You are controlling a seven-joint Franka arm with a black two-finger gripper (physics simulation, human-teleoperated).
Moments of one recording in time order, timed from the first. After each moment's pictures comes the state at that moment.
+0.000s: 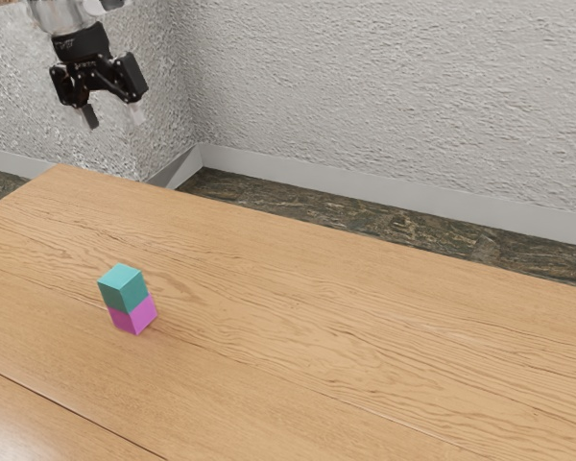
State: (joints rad) arm 0.10 0.05 0.11 -1.35 -0.15 1.39 0.02
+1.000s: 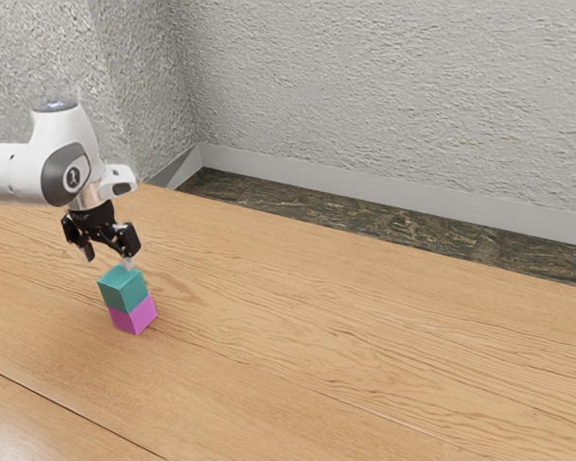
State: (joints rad) arm 0.10 0.12 0.22 -2.08 0.01 2.21 0.15
